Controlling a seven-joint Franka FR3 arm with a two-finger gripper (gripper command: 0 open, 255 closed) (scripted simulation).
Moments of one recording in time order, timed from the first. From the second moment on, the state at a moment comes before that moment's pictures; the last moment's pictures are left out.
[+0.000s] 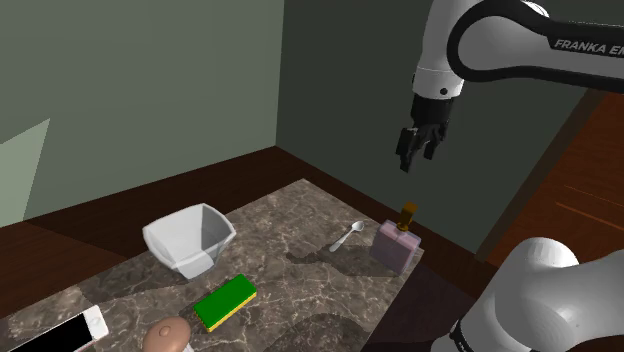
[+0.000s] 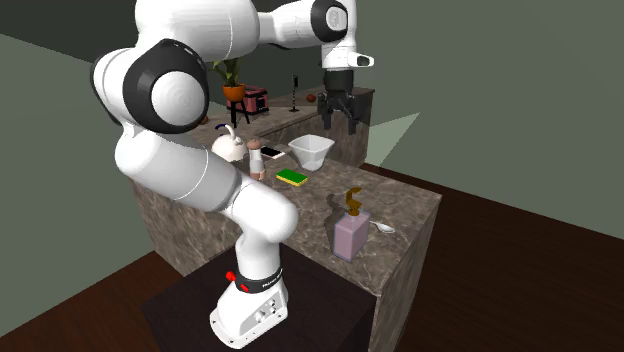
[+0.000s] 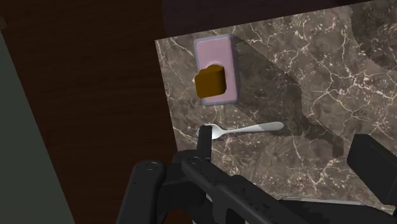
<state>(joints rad) -0.02 -0.75 0.01 -2.30 -0.11 1.48 0.13</state>
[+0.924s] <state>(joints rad) -0.02 -0.57 -0.15 -2.54 -0.17 1.79 -0.08</state>
